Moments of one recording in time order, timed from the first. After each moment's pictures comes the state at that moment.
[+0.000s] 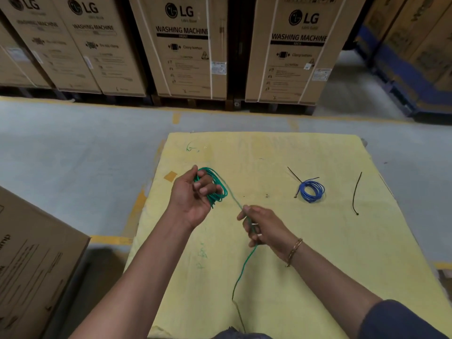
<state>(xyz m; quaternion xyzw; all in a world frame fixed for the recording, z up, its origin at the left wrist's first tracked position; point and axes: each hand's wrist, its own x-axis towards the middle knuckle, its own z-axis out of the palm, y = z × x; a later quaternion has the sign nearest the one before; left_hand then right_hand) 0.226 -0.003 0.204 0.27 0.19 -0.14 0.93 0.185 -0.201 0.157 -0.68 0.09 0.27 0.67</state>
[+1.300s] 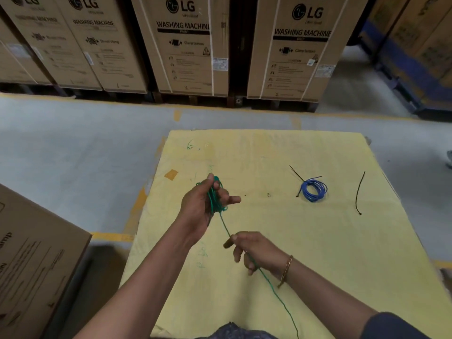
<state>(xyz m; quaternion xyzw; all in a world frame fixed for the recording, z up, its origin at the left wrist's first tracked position) 0.207 -0.018 0.189 0.48 0.10 -0.13 0.86 0.160 -0.192 0.125 -0.72 0.02 0.38 0.58</state>
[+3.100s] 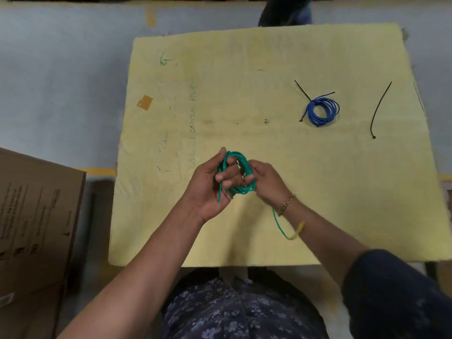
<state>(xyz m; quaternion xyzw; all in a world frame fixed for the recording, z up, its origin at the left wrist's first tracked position) 0.179 -0.068 0.103 0.24 0.21 -0.34 0.89 0.187 -0.224 0.045 -0.79 0.08 0.20 0.57</state>
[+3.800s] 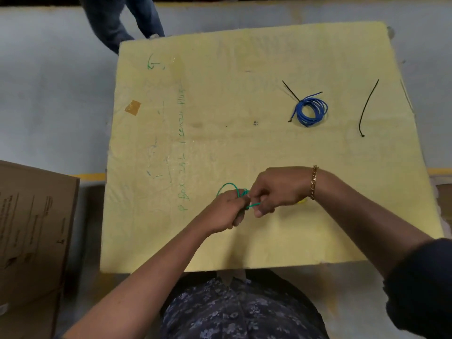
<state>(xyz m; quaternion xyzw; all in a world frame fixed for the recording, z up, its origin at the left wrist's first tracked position) 0.152 -0.098 0.071 0.75 0.00 -0.42 0.52 0.216 -0.276 0.133 -0.79 -0.26 0.52 0.19</state>
